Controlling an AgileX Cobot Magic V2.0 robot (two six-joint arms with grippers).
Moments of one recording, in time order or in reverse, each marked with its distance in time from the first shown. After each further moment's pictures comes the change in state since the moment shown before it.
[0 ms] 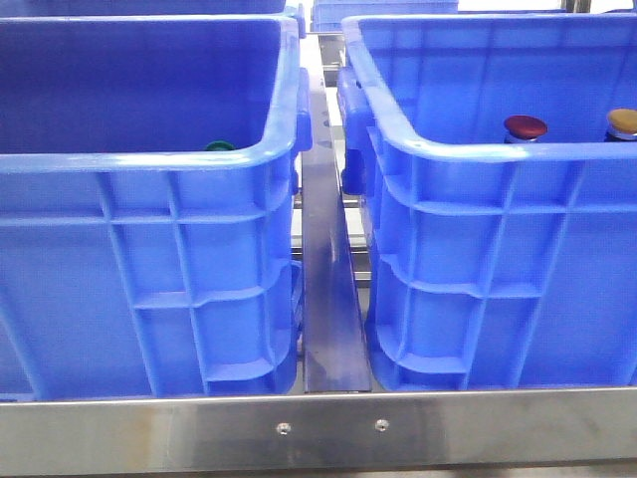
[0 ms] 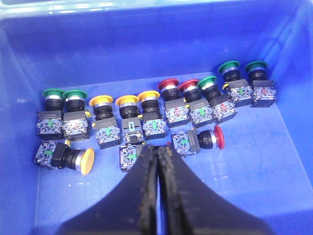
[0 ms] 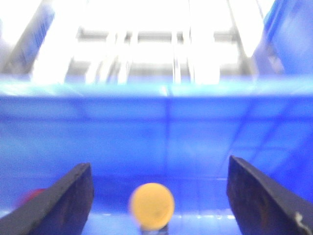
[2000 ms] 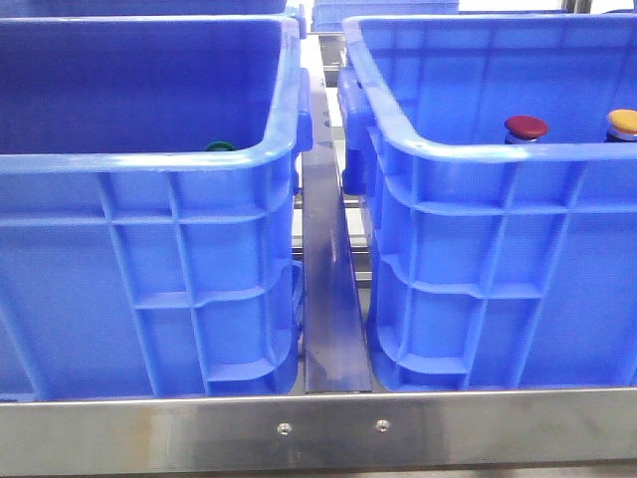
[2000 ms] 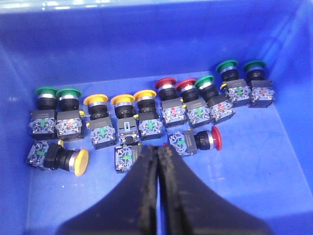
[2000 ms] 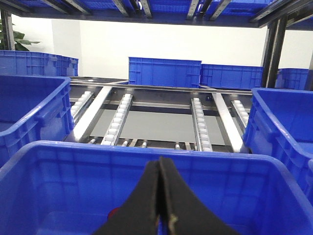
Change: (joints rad) left arm 0.000 0.037 0.000 -0.017 -0.022 0.000; right arm 0.033 -0.769 0.368 0.000 0.001 0.031
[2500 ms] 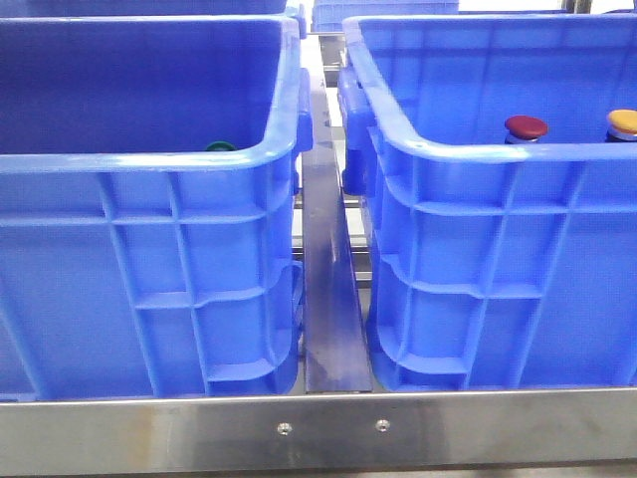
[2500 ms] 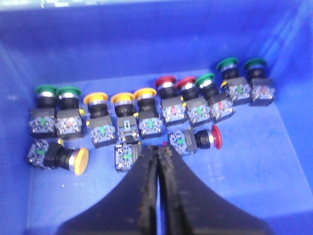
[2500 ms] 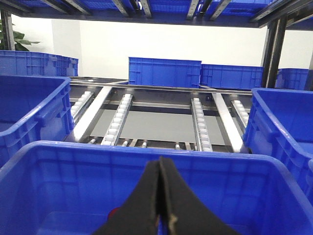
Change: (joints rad) left arm 0.000 -0.009 0.001 0.000 0.000 0.000; right arm 0.000 0.000 0.000 0.000 0.000 0.000
